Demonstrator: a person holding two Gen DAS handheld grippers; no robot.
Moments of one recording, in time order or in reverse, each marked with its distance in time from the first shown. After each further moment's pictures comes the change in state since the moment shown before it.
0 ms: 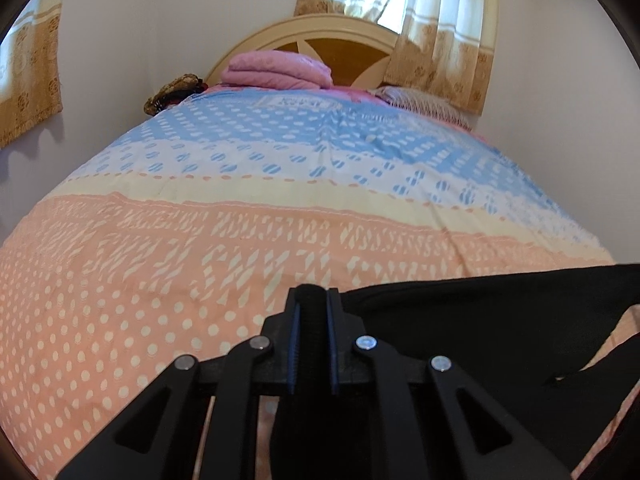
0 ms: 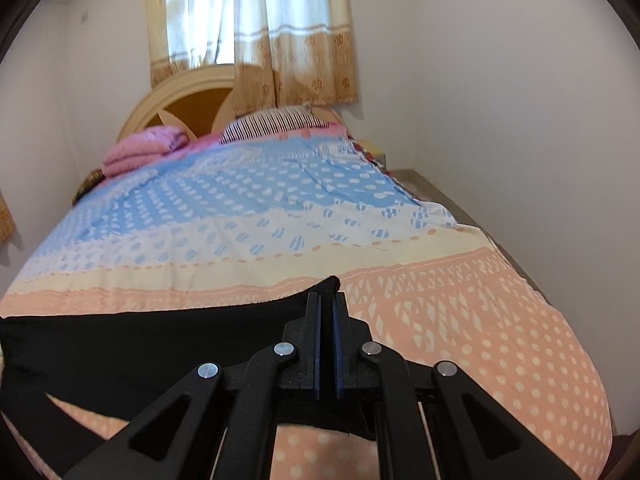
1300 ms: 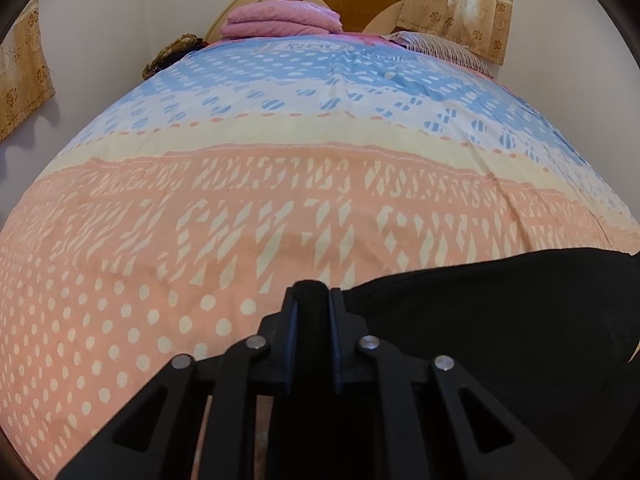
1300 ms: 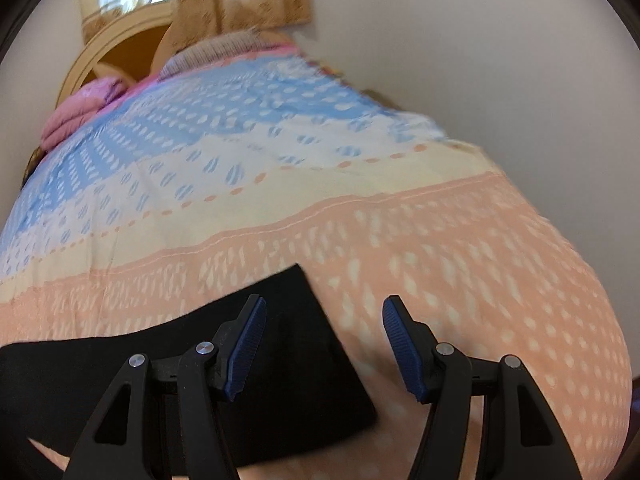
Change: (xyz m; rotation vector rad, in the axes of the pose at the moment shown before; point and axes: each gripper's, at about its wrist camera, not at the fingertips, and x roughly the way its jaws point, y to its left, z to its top) left arm 0.070 -0.005 -0.005 0.051 0.202 0.099; right arm 0.131 -0.016 -0.004 0.072 0.343 -0.131
